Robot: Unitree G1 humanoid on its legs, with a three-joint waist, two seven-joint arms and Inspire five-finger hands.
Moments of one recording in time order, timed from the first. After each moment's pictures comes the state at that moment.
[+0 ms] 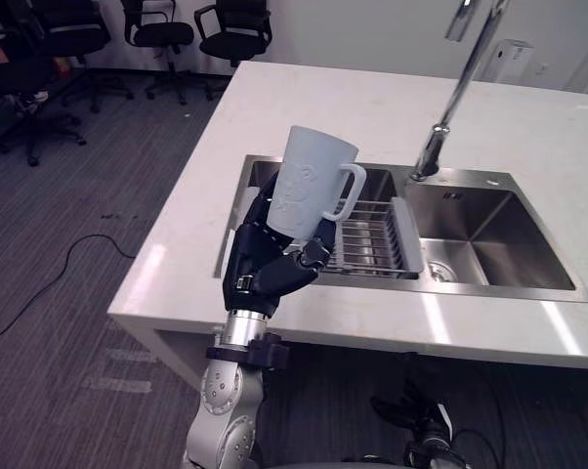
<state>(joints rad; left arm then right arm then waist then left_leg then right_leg) 0.17 0.00 -0.35 -0.40 -0.36 -0.16 0.09 0.23 -0.04 -0.08 0.72 0.21 -0.11 -0.09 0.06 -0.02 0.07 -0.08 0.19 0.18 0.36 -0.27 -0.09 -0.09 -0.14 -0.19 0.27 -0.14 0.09</state>
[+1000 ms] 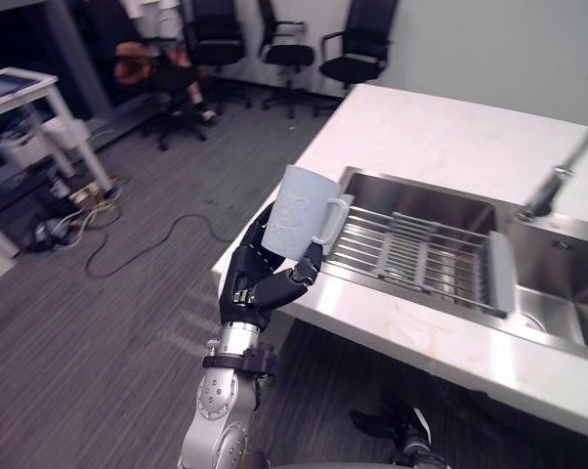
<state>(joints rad) 0.24 -0.01 -0.28 -0.34 -0.37 -0.16 0.11 0.20 -0.06 0.05 0.72 0.17 -0.12 -0.11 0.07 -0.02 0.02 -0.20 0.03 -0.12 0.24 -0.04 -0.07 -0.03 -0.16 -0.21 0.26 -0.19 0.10</state>
